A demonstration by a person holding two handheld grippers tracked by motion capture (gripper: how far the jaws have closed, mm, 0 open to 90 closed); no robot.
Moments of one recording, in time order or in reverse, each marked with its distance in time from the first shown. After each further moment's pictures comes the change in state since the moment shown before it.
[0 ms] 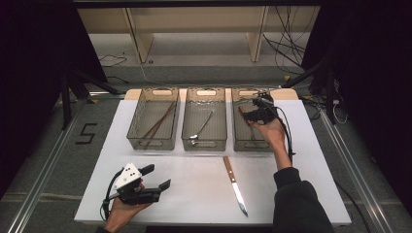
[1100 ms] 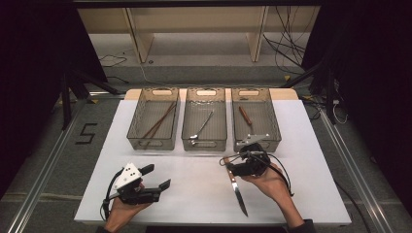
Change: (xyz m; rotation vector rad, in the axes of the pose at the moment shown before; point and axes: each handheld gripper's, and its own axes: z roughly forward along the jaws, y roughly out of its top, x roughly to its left) left arm 0.000 0.000 0.001 -0.004 0.005 0.002; right arm 0.090 -0.114 -0.058 0.052 0.187 -0.277
